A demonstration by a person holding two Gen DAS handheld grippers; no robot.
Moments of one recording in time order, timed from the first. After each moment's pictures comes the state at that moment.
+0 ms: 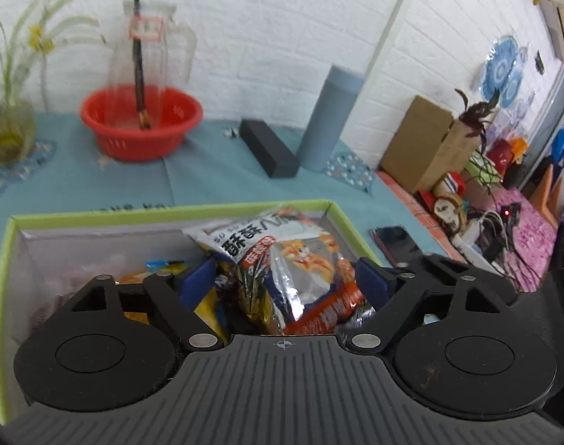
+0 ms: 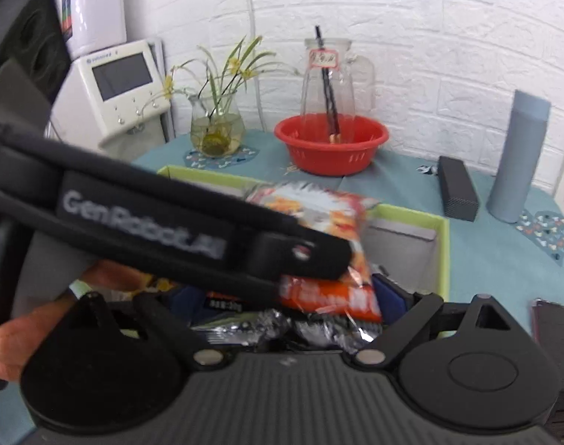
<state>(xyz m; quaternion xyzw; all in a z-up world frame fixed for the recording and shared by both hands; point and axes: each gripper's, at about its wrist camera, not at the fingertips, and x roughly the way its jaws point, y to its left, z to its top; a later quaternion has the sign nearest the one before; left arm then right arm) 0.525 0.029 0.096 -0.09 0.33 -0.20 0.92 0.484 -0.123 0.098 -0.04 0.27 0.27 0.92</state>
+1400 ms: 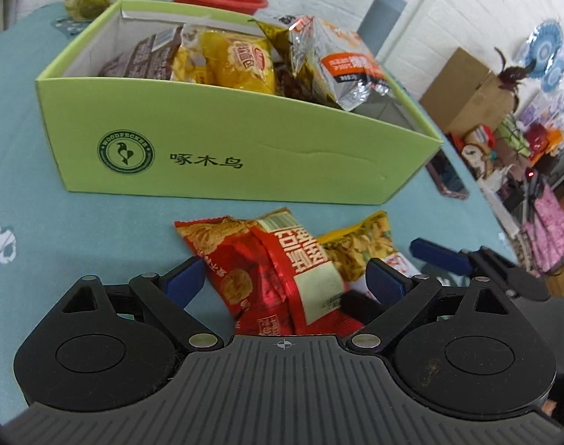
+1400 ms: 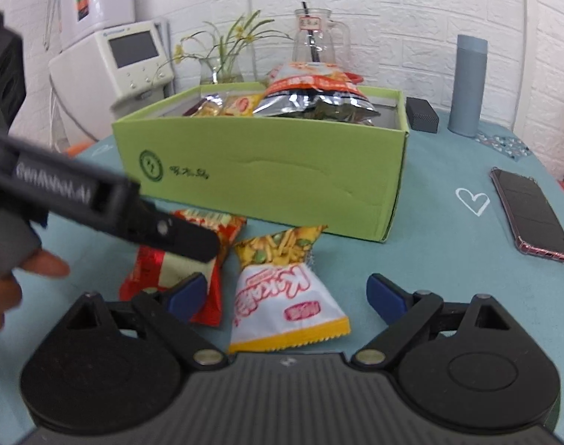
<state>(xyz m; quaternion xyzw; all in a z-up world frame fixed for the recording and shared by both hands) 0.405 0.033 0.022 -0.13 0.44 -0.12 0.88 0.369 -0.167 0.029 -0.02 0.31 0.24 0.92</state>
